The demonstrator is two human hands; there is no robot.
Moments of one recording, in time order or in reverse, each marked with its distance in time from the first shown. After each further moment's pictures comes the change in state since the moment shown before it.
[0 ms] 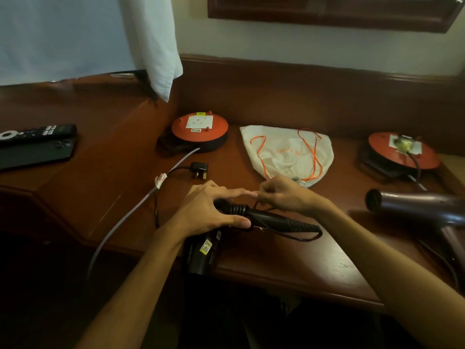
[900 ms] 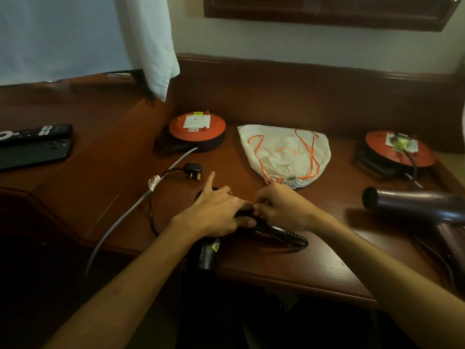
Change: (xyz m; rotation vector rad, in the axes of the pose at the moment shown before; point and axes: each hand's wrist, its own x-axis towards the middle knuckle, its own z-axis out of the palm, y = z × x) left_hand 0.024 0.021 0.017 0.633 -0.348 0.022; right_hand -0.027 -0.026 0.015 -0.349 0.066 -0.055
